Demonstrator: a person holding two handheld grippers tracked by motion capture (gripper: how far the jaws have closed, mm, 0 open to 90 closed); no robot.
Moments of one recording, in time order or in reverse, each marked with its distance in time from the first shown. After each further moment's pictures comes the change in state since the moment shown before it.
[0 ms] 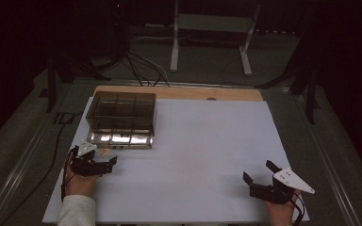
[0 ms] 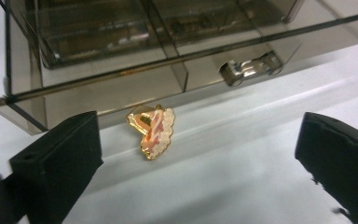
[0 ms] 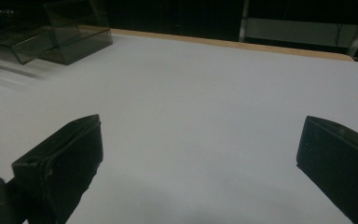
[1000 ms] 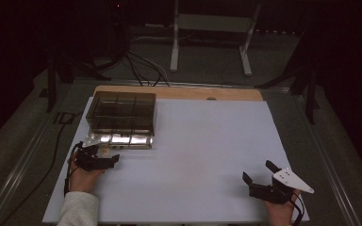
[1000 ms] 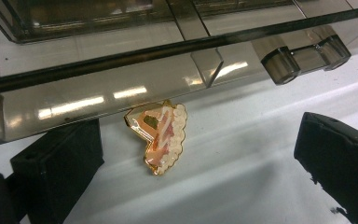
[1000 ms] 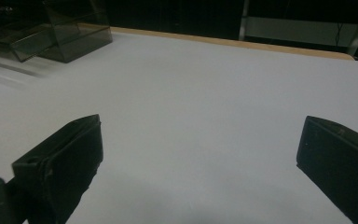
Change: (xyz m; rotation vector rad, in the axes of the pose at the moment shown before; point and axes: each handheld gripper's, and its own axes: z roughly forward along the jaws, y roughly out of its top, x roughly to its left) left arm 0.012 0.004 0.026 0.087 -0.046 -0.045; right arm 0.000 -0.001 0.001 0.004 -0.002 -0.003
